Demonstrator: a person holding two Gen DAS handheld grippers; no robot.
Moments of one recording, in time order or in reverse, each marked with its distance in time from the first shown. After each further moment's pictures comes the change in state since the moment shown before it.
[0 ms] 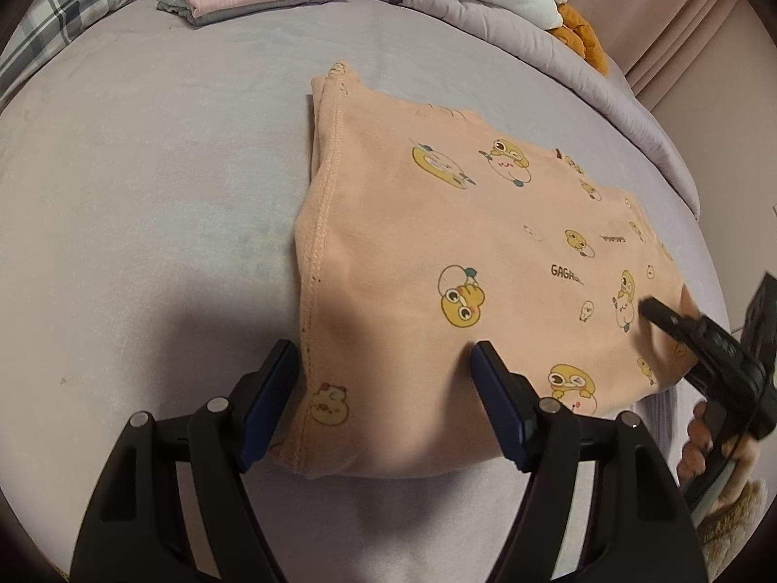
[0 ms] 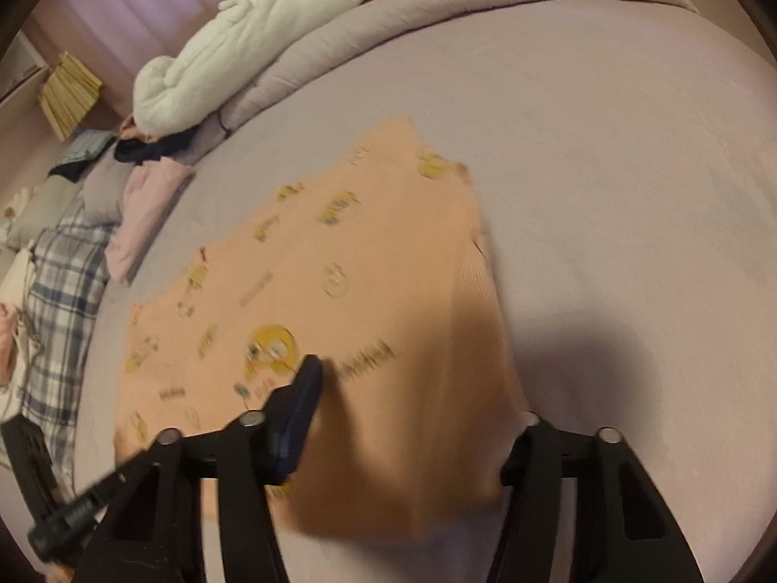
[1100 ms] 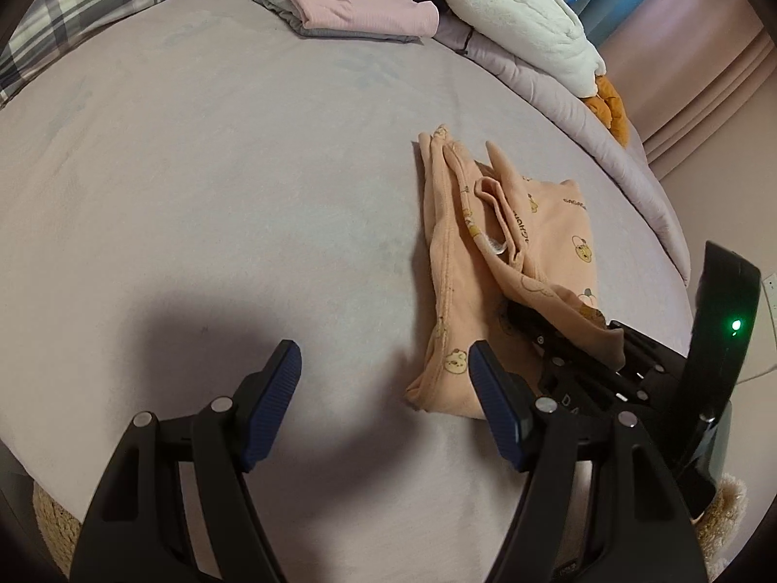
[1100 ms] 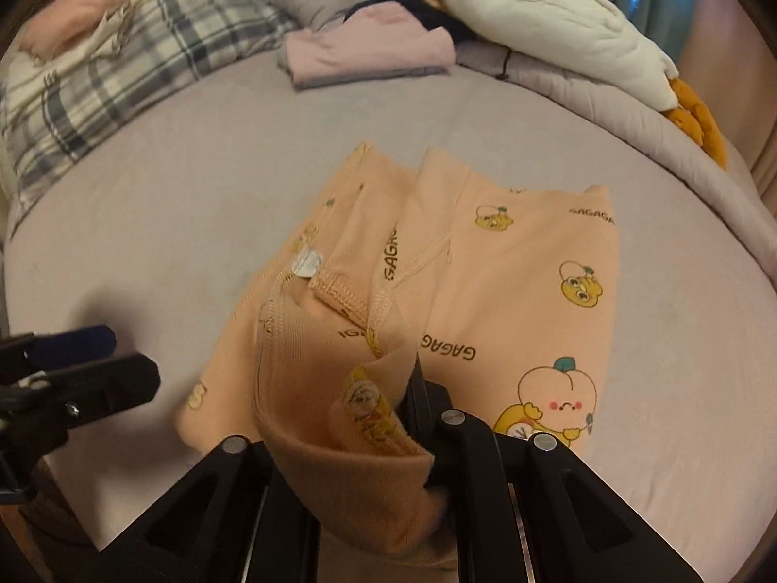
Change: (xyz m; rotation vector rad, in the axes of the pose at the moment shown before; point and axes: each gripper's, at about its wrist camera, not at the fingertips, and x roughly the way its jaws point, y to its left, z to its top) left arm -0.068 0.058 -0.019 -0.179 -0.071 -0.024; right arm 0.042 0.201 -0.069 -0.800 0.094 -0.055
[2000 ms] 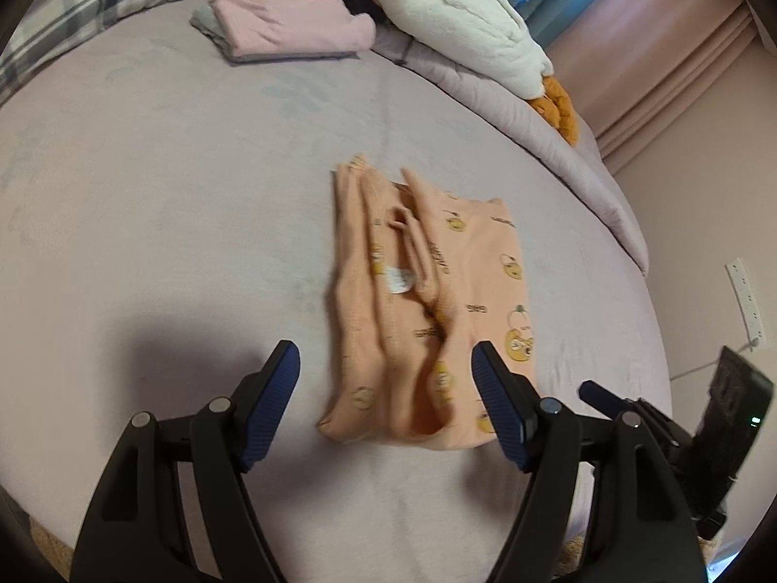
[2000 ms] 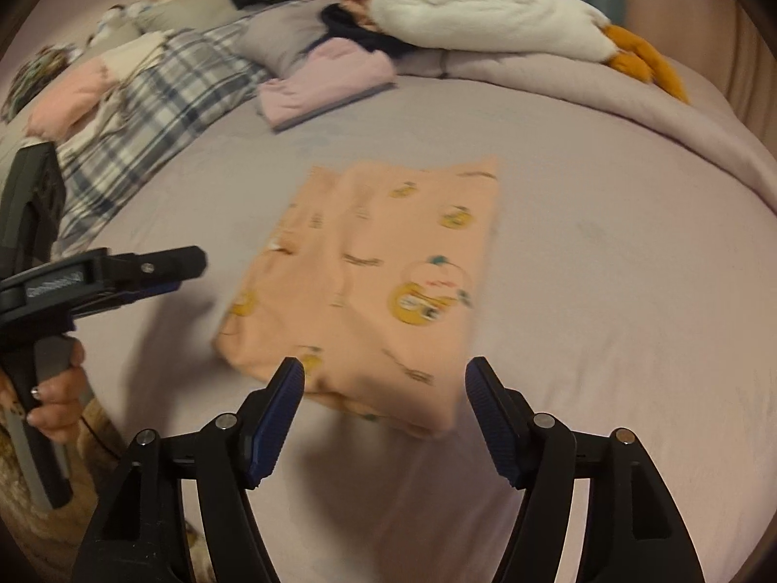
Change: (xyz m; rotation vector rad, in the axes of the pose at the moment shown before) left arm 0.002 -0.033 0.029 0.068 -0.005 -0.146; right arm -0.068 -0.063 -0.045 0.199 -0.034 0.104
